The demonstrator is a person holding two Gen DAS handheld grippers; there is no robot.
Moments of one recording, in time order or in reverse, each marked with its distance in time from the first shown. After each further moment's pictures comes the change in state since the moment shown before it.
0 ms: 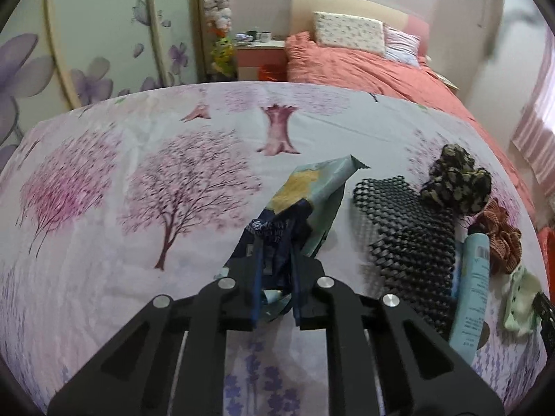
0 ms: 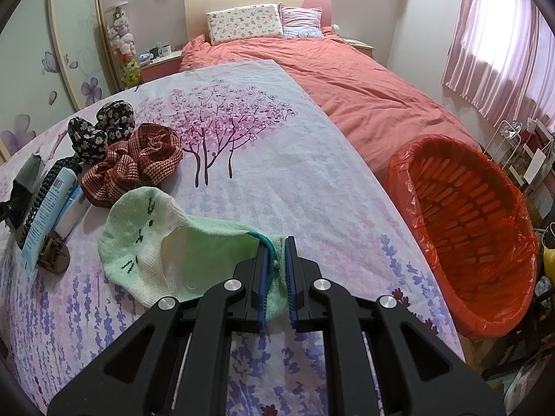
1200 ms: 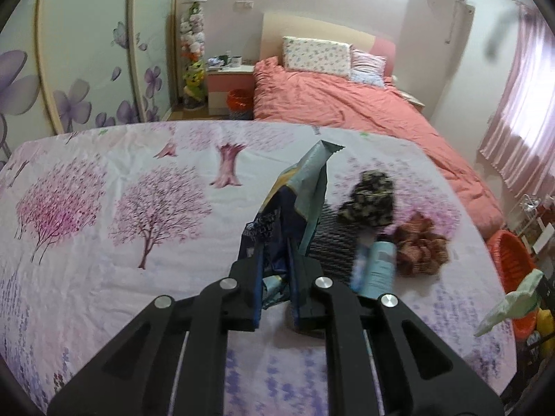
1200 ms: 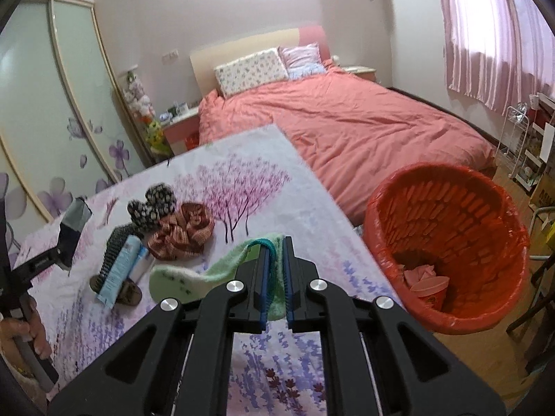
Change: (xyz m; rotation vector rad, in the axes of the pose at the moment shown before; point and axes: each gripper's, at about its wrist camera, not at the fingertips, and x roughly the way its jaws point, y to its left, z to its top) left arm -0.077 -0.037 0.004 0.037 -0.105 -0.154; right arm -0.084 -0.050 0.013 0.157 -0.211 0.155
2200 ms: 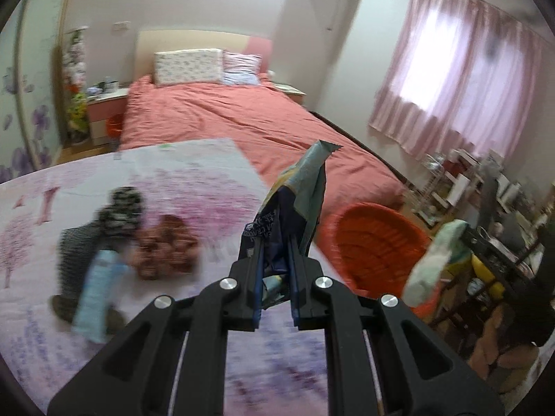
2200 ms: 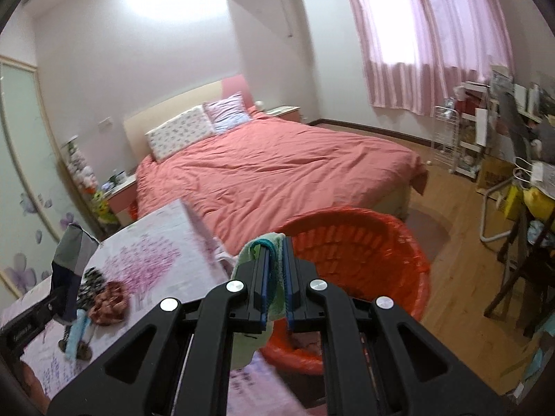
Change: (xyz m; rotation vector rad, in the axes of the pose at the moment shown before) left arm -0.044 -0.221 -0.021 0.225 -0.011 -0.421; right arm -0.041 -0.130 0.025 0.202 -0.180 -0.236
